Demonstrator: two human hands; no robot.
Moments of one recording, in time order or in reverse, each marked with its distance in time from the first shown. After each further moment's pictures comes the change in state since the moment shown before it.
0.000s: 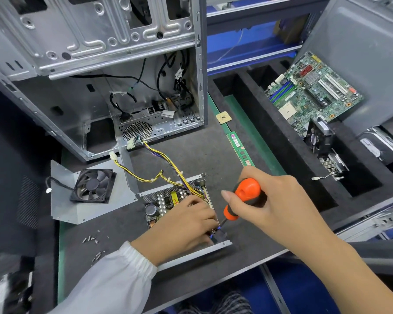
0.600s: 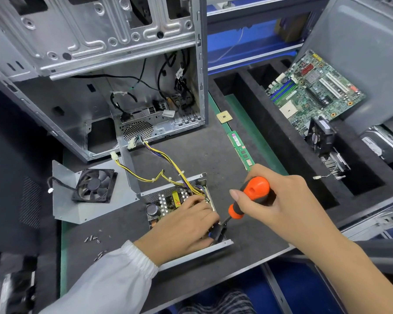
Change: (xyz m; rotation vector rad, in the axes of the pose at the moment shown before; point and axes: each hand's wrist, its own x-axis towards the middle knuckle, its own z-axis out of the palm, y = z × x) left_hand -0.003 0.005 0.007 -0.021 0.064 -0.114; right_hand -0.002 0.004 -0.006 0.097 -0.021 0.076
